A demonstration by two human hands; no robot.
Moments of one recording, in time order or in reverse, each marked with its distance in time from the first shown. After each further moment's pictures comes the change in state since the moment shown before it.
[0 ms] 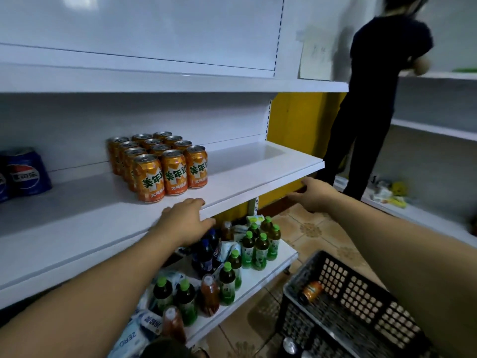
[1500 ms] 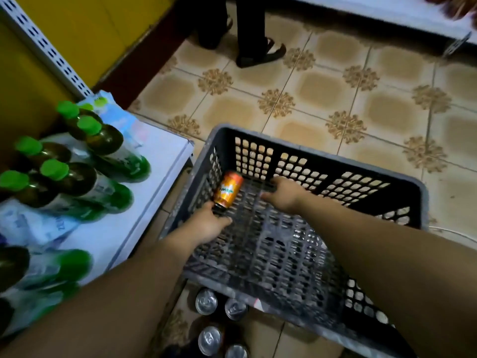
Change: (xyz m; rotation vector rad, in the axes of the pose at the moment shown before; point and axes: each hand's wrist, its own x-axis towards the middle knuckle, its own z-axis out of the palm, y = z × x) left_hand 0.213 0.290 0.559 -0.360 -0.959 -0.134; right_hand 0.179 0.466 0.358 0.237 -0.535 0.560
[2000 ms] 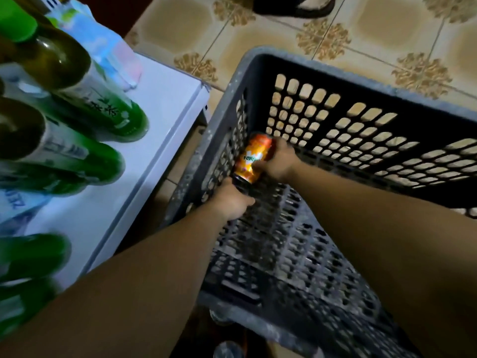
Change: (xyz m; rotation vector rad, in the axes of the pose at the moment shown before) left_hand 0.125 -0.051 0.039 -0.170 -0.007 -0.121; right_hand 0.149 -0.021 0.106 0.298 0.055 0.032
